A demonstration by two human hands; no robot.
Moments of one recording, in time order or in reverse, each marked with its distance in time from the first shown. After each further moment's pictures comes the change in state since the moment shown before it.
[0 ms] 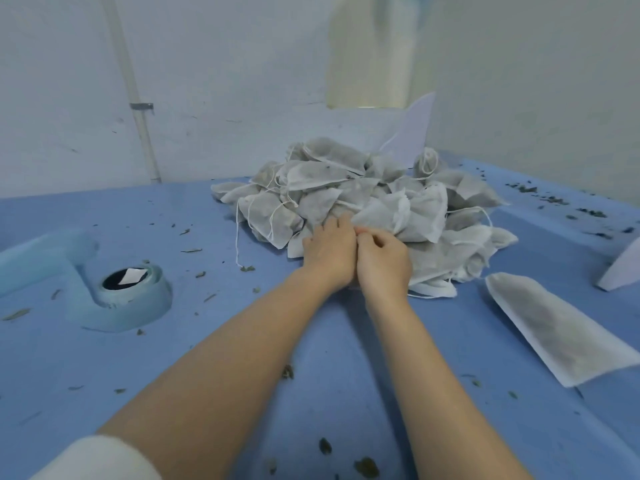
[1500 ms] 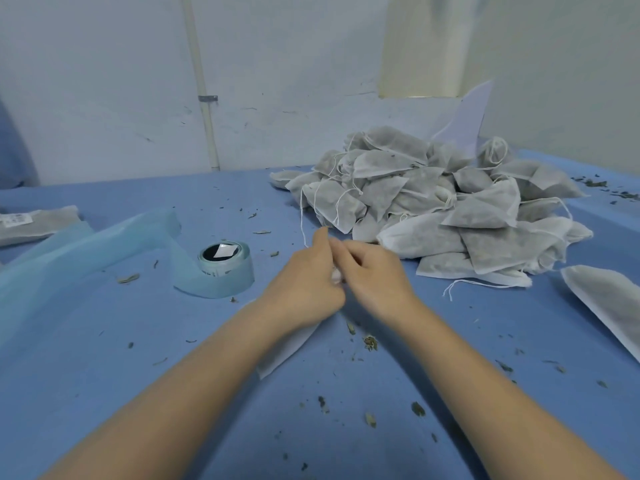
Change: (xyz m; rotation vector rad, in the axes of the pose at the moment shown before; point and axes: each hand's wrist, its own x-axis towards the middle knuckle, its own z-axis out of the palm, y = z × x) left_hand -0.117 -0.076 -0.084 -0.217 -0.111 -0.075; right_hand -0.068 -0.006 0.046 -0.274 -0.558 -0.374
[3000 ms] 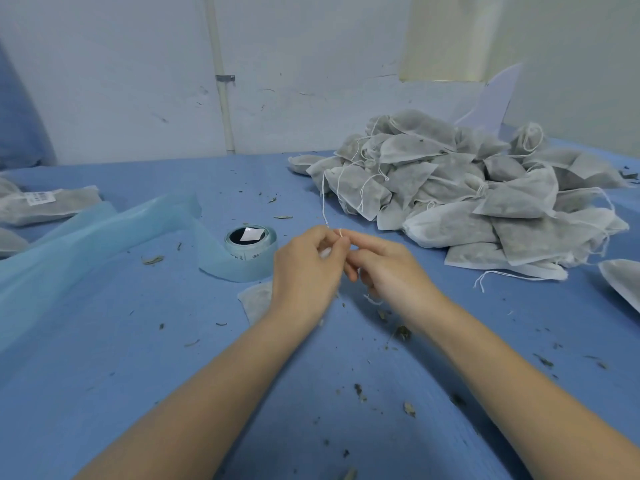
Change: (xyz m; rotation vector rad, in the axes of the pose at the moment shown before) left_hand -0.013 -0.023 0.003 -0.350 0.427 -0.122; right_hand -0.010 -0.019 0.010 0.263 -0.209 0.236
